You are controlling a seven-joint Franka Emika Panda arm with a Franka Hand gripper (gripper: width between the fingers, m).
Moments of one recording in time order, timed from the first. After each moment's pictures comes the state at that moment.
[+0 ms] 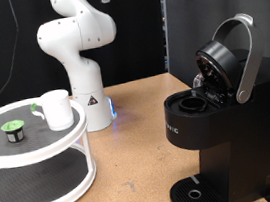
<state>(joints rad) -0.01 -0.78 0.01 -2.35 0.02 1.57 -0.77</state>
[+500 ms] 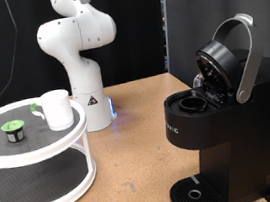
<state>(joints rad) -0.01 -0.78 -0.14 -2.34 0.02 1.59 -0.91</state>
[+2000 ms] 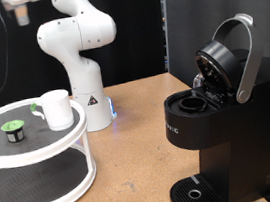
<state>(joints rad) -0.03 -0.67 -0.39 -2.27 -0.18 1.60 -1.28</state>
